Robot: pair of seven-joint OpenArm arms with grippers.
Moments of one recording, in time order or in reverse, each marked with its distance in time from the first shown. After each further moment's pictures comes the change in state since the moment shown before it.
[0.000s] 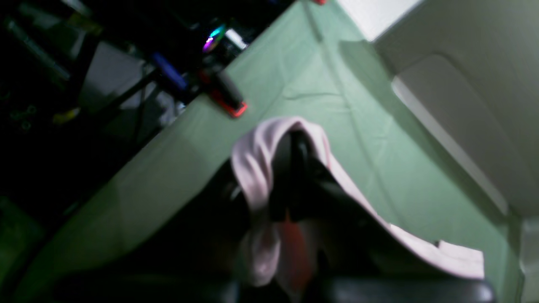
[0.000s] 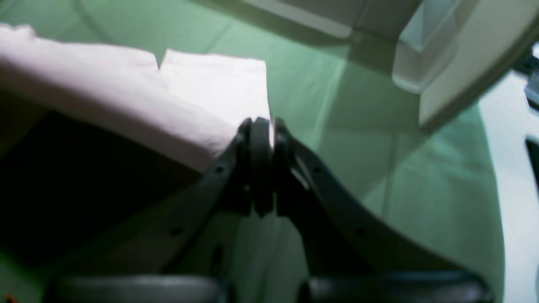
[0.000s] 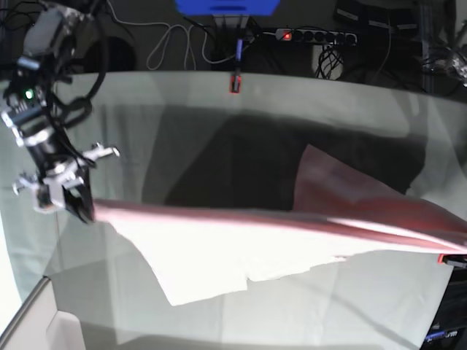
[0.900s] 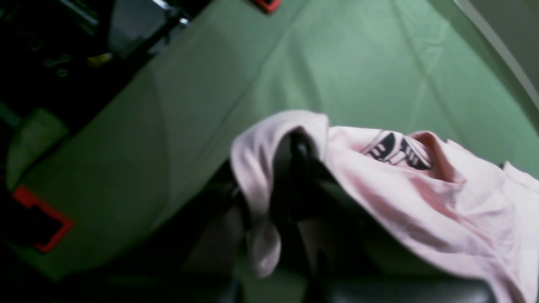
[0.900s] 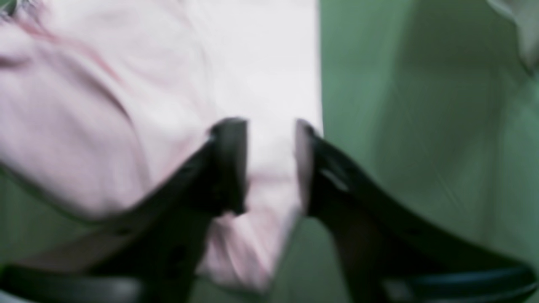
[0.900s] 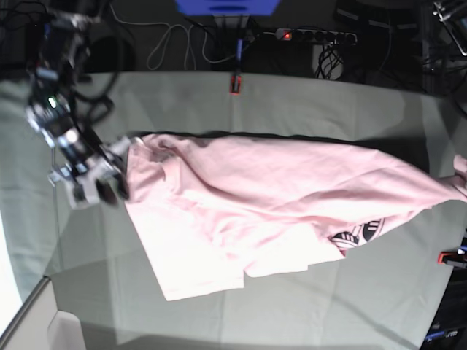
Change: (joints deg) left arm 20.9 6.6 -3.2 15.6 0.4 0.3 0.2; right arm 6.1 0.3 -10.0 -14.2 -0.8 -0.8 -0.2
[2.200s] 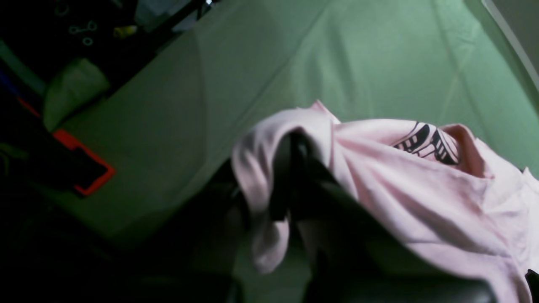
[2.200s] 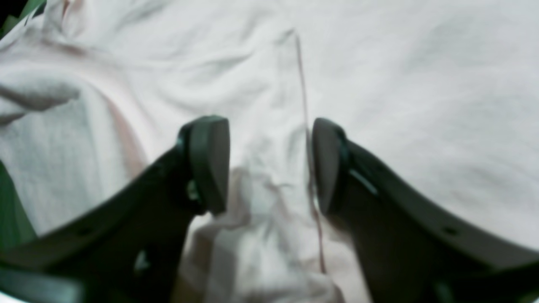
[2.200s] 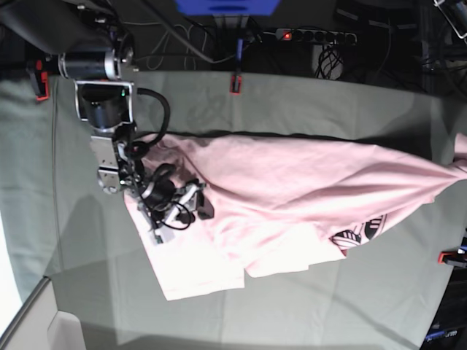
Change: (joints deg) left arm 4.9 2.0 -5.4 0.1 -0.1 0.0 0.0; right arm 28.6 -0.9 -11.9 -57.0 0.1 -0.4 10.6
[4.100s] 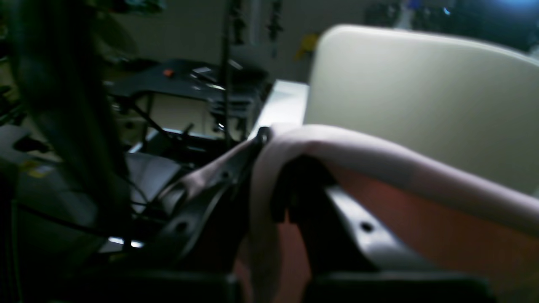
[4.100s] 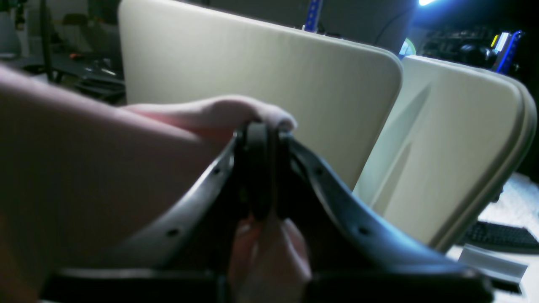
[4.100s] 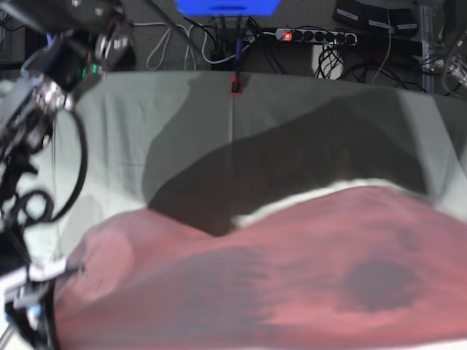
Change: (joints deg) left arm -29.5 -8.4 2.9 32.5 0.5 -0.4 17.1; right arm -5.2 1.5 21.3 80.1 13.4 1.1 -20.9
